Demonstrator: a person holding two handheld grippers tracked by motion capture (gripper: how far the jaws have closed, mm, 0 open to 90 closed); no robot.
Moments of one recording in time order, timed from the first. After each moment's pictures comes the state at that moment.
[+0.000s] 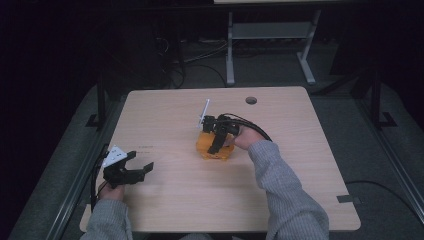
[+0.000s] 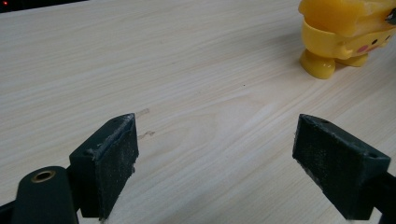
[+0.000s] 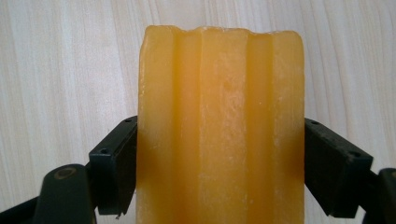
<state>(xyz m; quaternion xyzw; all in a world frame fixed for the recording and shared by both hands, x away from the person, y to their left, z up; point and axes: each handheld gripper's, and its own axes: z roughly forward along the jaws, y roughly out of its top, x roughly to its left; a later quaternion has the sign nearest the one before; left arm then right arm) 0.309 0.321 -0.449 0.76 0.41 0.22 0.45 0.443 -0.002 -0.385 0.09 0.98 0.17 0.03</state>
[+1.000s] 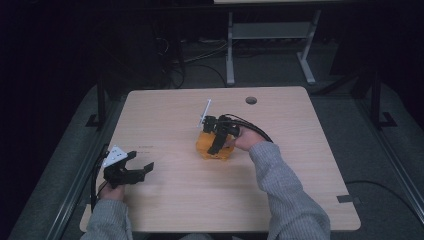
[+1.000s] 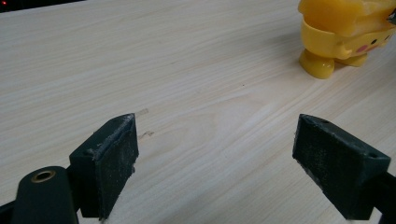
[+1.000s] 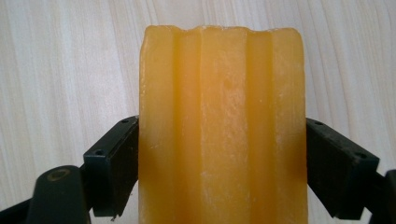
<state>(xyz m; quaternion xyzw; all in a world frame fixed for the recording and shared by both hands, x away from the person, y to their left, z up) 0.309 0.321 -0.449 0.76 0.41 0.22 0.45 0.441 -0.005 -0.386 0.11 0.98 0.17 0.03</state>
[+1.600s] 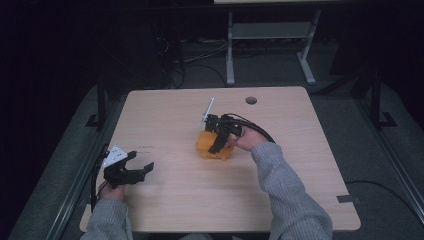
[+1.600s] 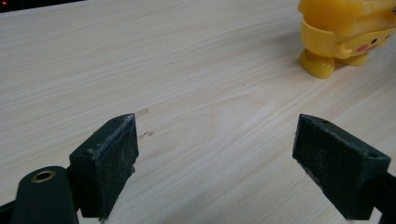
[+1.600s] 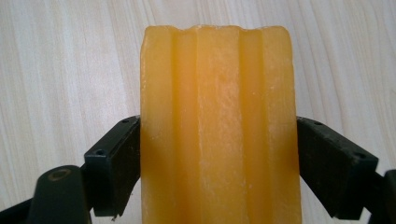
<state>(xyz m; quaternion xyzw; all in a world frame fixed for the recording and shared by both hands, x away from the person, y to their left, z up) 0.309 0.320 -0.449 0.76 0.42 0.22 0.45 0.439 -0.011 -0.381 0.12 0.97 0.19 0.04</state>
